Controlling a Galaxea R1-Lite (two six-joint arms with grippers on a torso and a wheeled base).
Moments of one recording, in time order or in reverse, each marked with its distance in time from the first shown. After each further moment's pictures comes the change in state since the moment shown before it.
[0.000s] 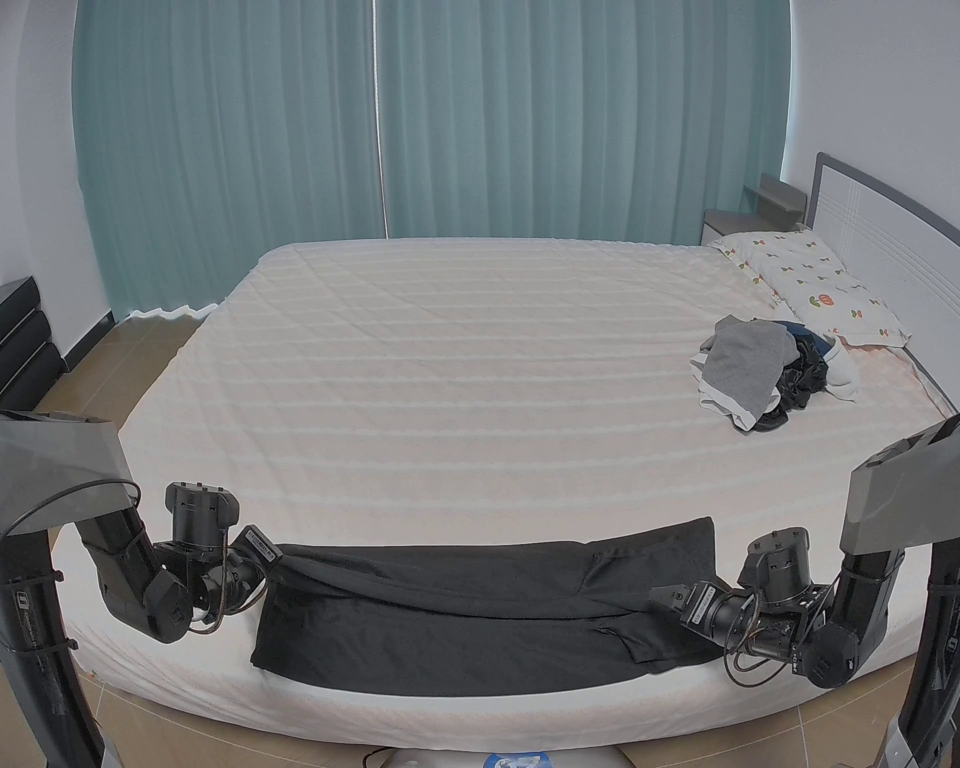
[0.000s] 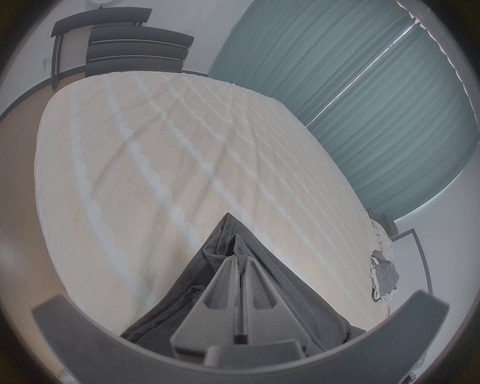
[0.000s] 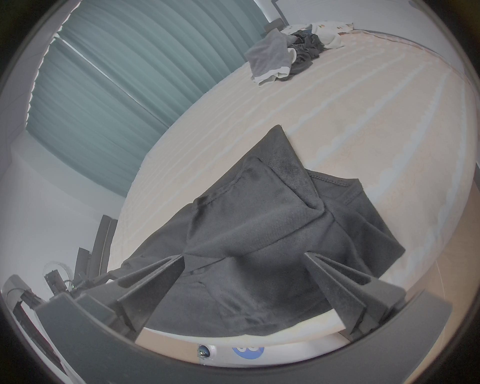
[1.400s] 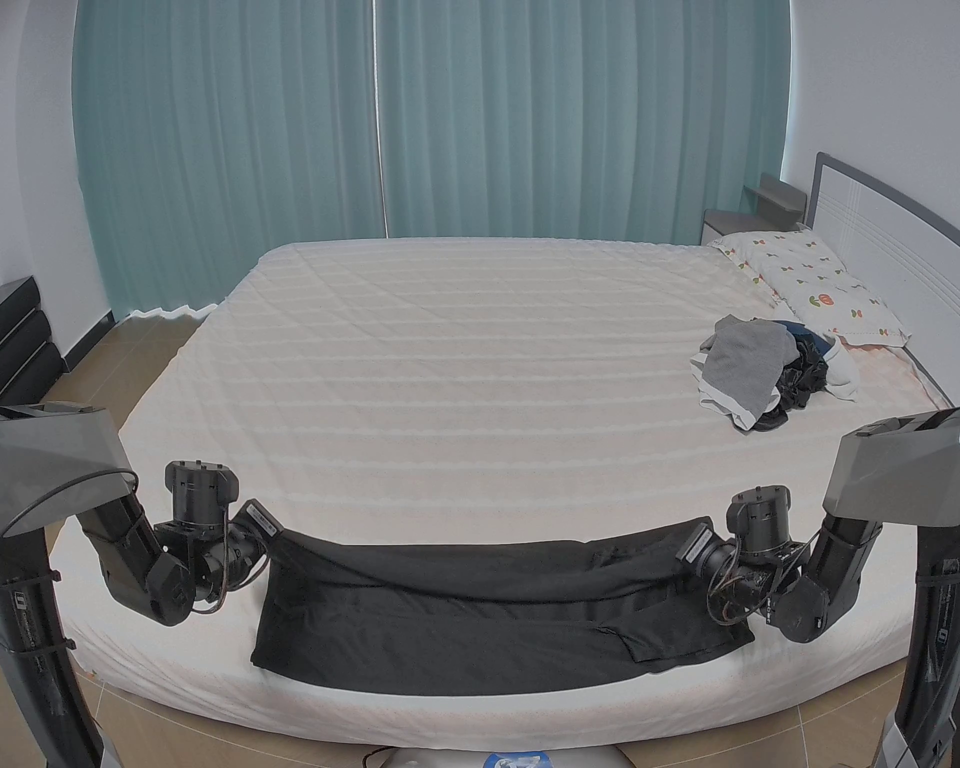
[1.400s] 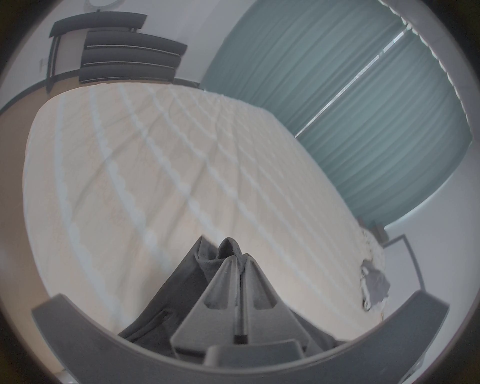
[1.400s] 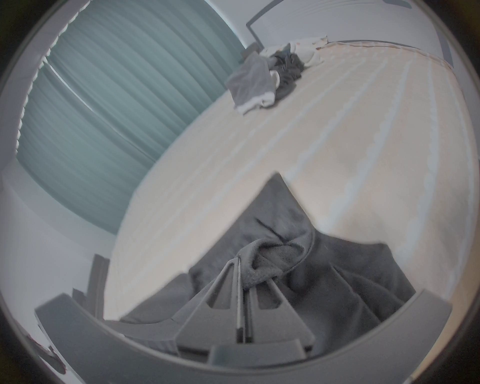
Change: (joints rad) left arm 0.003 -0.009 -0.076 0.000 0.007 0.019; right arm -0.073 0.073 -0.283 0.123 -0.131 0.071
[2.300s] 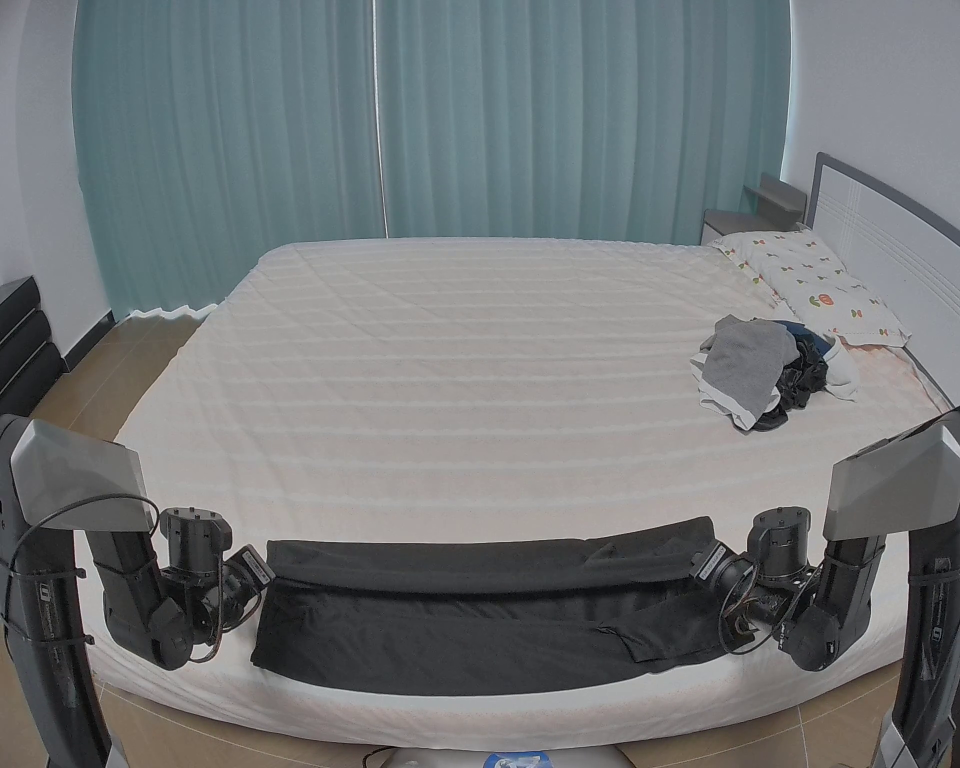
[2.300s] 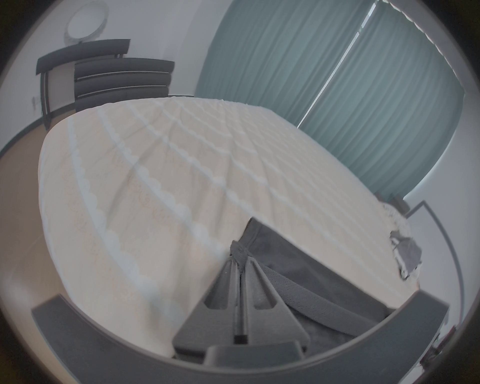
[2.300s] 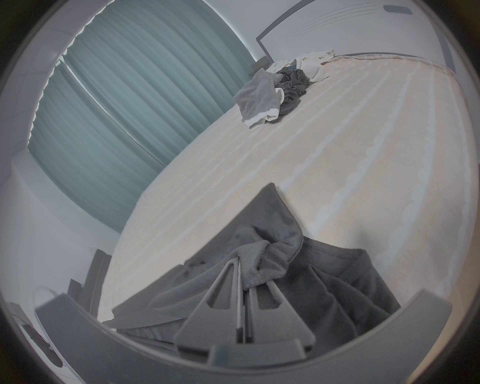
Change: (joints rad) left arm 0.024 0.108 0.184 -0.264 0.068 0.181; right arm -0.021 0.035 0.167 -0.283 -0.008 -0.075
